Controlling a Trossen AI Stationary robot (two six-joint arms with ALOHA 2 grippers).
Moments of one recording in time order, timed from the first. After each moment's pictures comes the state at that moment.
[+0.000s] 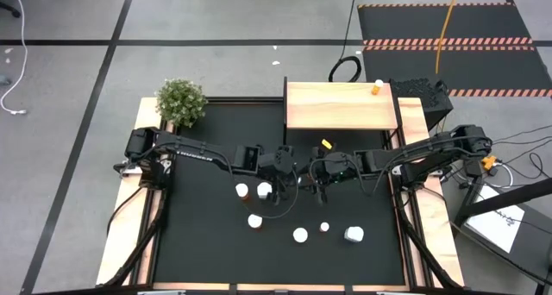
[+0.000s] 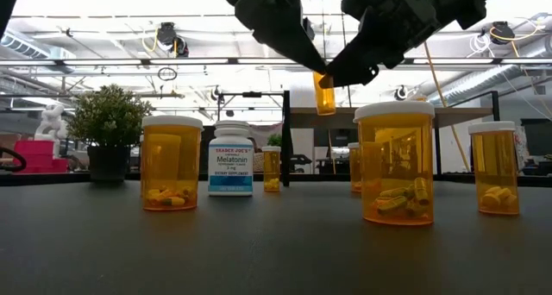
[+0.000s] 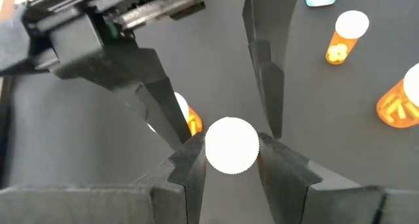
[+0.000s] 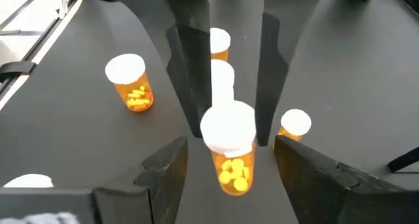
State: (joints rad) left arm -0.08 1.84 1.47 -0.42 -0.06 0.31; right arm 0.10 1.36 0.71 0.09 0.05 0.09
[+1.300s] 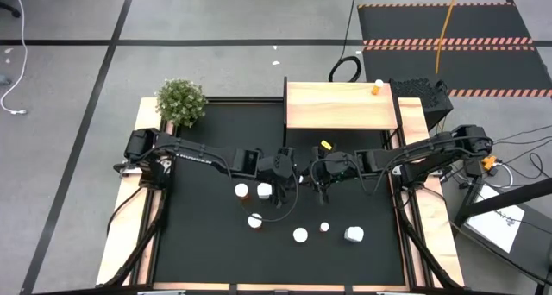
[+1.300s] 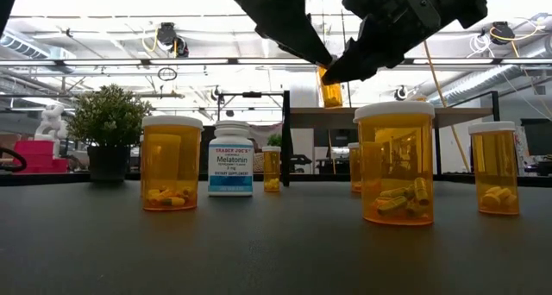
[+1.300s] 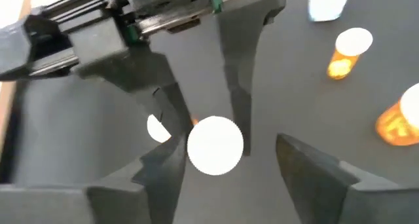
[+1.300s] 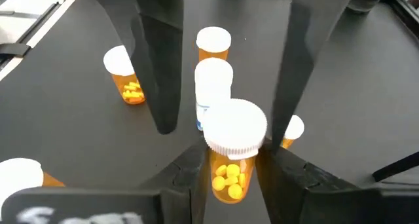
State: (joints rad) left arm -0.11 1.84 1.47 -0.40 -0.12 0.26; right arm 0.10 1.34 0.71 0.07 0.05 0.00
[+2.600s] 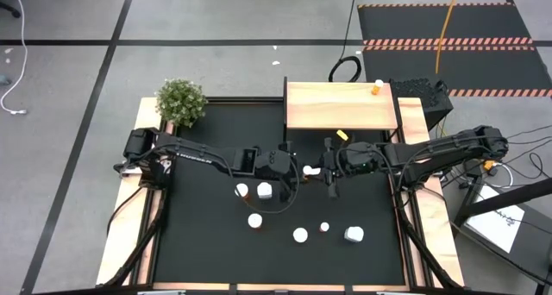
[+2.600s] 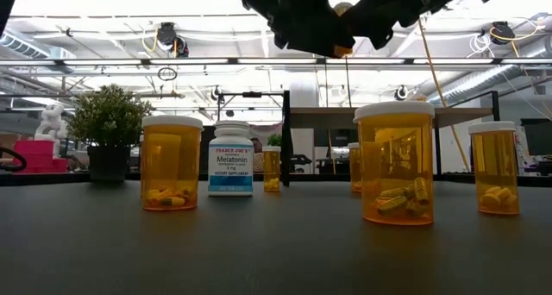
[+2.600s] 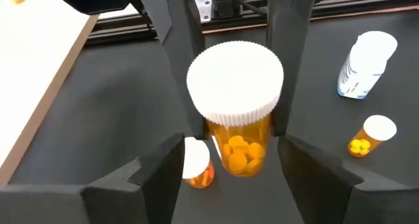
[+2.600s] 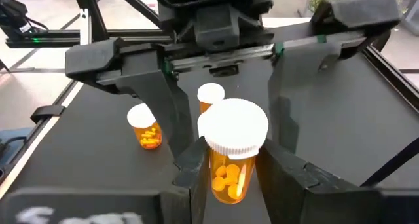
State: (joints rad) left arm -0.09 1.83 1.41 -0.16 -0.16 0.07; right arm 0.10 1.13 0.71 0.02 0.06 0.07
